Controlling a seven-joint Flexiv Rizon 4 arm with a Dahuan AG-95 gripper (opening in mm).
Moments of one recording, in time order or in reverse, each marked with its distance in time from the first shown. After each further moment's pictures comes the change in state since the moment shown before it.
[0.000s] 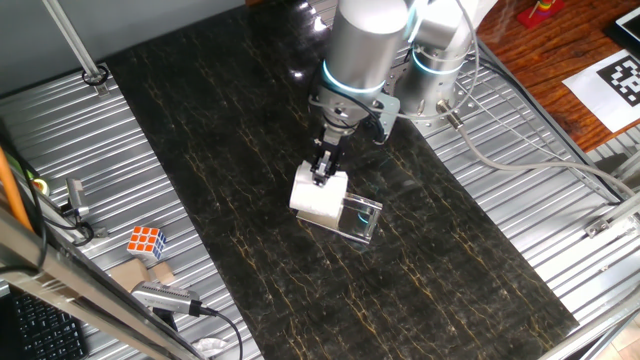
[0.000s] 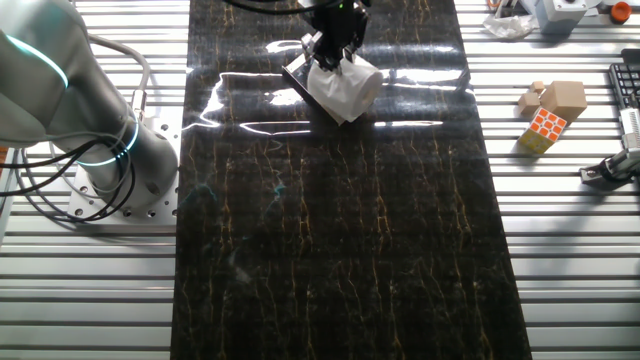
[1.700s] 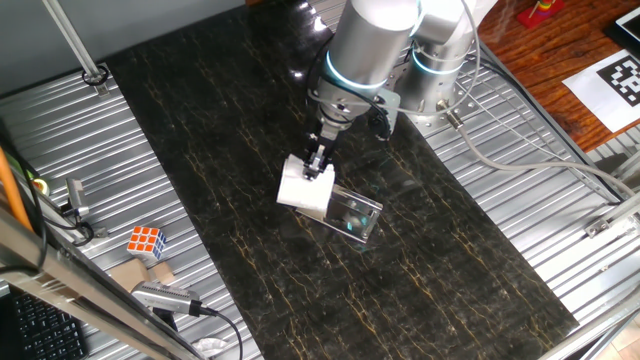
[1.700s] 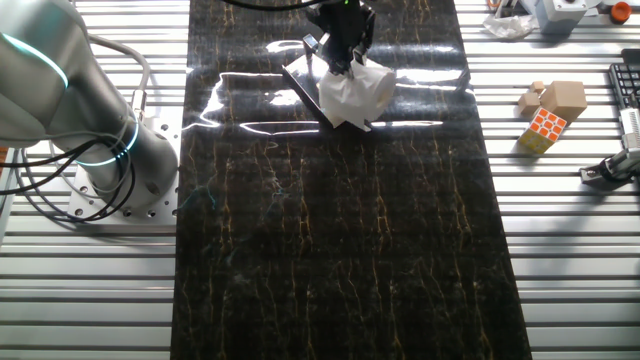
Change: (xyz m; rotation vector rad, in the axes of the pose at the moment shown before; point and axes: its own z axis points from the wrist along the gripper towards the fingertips) arm 0.028 -0.008 -0.010 0.010 0.089 -0.110
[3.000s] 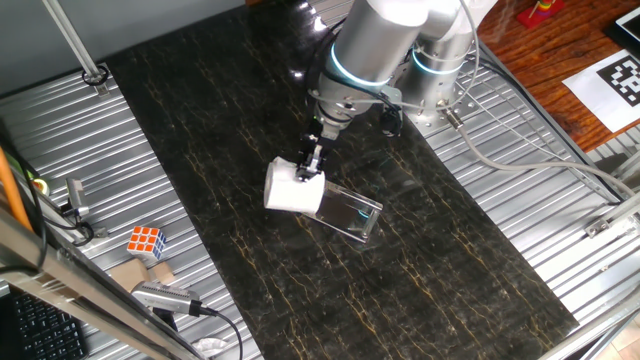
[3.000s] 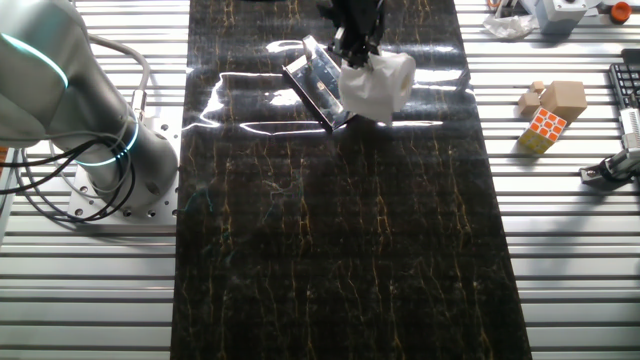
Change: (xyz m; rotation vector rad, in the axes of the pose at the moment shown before) arm 0.021 -0.025 -0.014 0.047 0.062 -0.162
